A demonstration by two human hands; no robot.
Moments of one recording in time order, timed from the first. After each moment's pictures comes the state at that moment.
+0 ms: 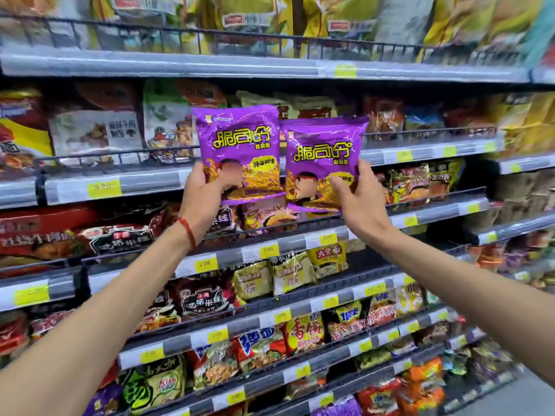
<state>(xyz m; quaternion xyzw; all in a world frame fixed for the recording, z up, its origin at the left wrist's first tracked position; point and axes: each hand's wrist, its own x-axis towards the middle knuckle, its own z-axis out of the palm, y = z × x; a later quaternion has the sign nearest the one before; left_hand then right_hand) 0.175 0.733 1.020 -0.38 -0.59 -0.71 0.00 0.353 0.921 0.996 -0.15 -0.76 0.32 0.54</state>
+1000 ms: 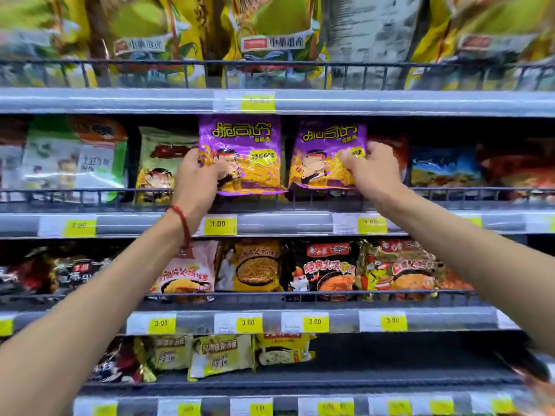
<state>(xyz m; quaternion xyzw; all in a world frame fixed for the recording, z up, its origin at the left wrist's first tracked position) 0.197 0.999 1.099 -0.27 -0.62 -0.71 0.19 0.311 1.249 1.117 -0.14 -0.76 0.41 0.48</state>
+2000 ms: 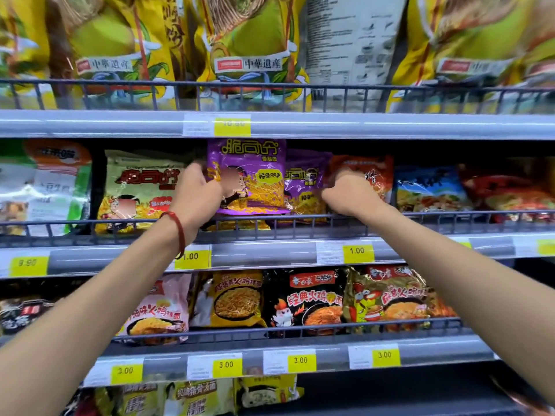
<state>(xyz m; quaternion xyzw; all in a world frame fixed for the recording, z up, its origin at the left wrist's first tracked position) 0.193 1.035 1.125 -0.24 -0.73 -0.62 0.15 0.281 1.279 1.133 -0.20 -0.91 0.14 0.33</state>
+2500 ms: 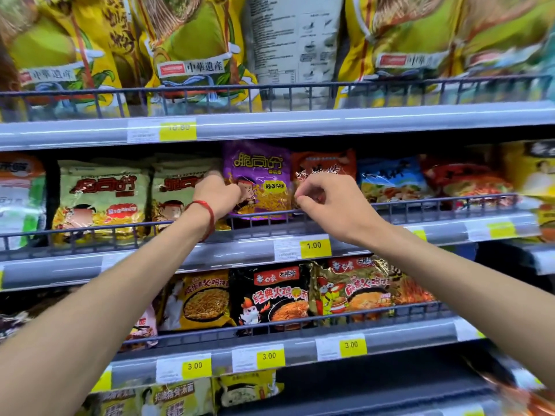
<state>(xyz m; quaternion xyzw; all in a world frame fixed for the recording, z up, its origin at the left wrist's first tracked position) 0.206 1.129 1.131 -0.22 -0.85 -0.45 0.18 0.358 1.291 1.105 0.02 -0.88 0.17 0.44</state>
